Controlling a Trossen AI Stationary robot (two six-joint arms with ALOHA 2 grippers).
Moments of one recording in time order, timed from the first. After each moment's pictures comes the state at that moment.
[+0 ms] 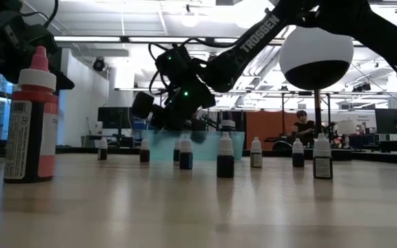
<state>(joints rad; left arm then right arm) 0.00 0.01 0.17 -0.47 -0.09 -0.48 -0.22 2.39 1.66 0.25 0.61 0.79</state>
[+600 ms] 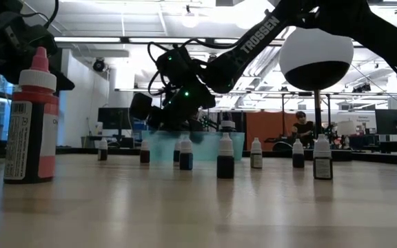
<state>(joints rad) 0.00 0.01 0.17 -0.47 -0.09 -0.48 -0.22 2.39 1.66 0.26 0.55 0.73</state>
